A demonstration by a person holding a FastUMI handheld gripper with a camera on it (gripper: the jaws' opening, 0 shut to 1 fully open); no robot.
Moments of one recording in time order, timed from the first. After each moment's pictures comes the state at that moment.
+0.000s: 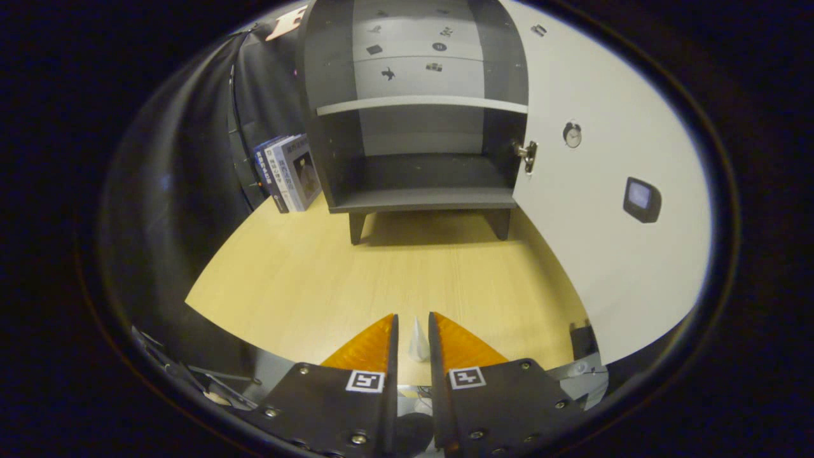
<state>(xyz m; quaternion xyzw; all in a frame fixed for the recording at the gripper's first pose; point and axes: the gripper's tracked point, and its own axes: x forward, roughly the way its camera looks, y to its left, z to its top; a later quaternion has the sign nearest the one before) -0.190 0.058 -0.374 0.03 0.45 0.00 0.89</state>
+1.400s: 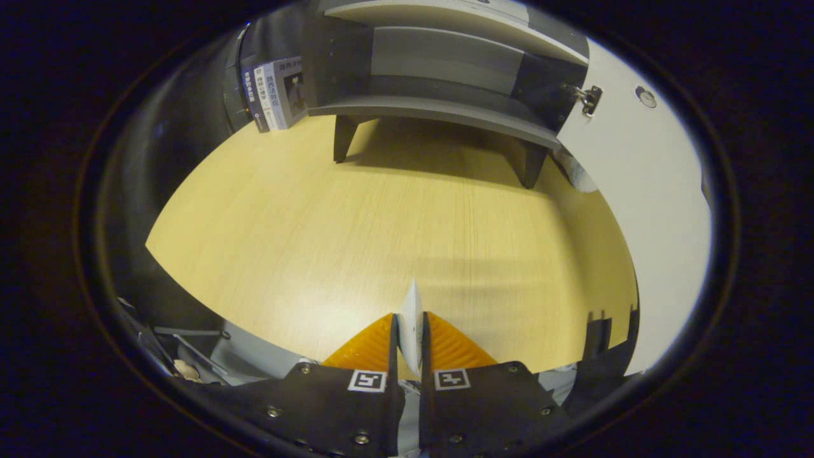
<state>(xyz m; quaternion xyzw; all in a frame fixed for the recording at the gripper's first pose) -0.202 0.055 -0.478 -0.04 0.57 0.01 0.82</state>
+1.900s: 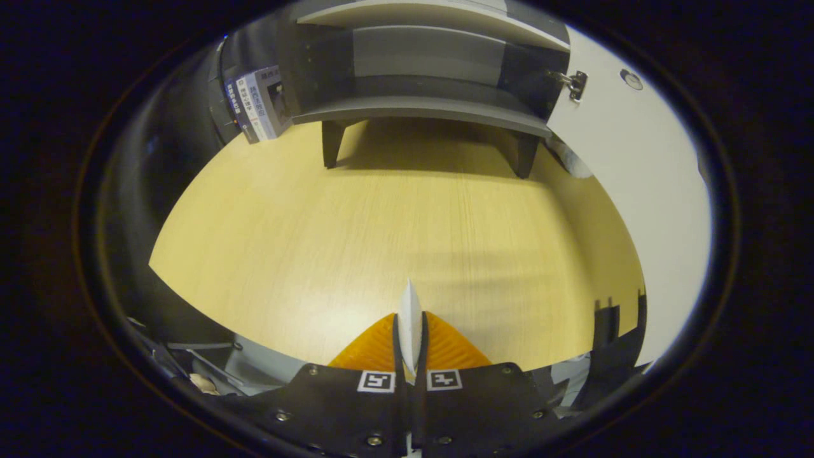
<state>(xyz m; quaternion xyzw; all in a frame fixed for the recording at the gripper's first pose) -0.203 0.057 -0.475 0.00 0.57 -0.01 0.82</state>
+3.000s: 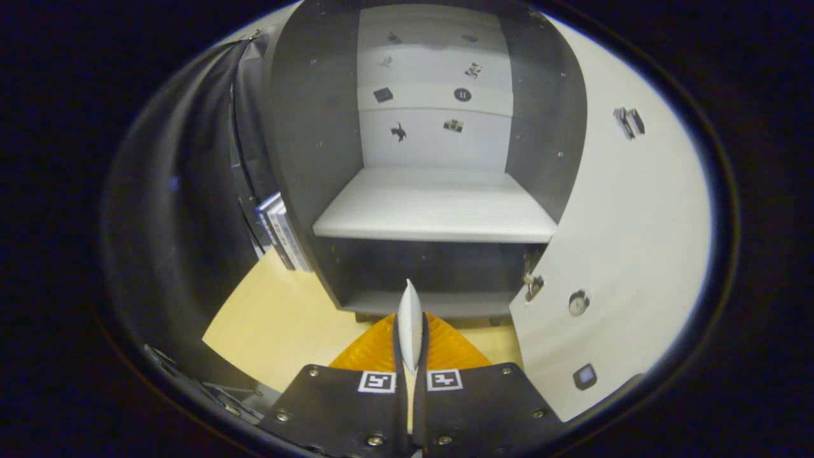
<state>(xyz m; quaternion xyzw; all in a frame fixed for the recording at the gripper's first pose) -0.014 0.045 -0.211 0.02 0.38 0.02 0.93</state>
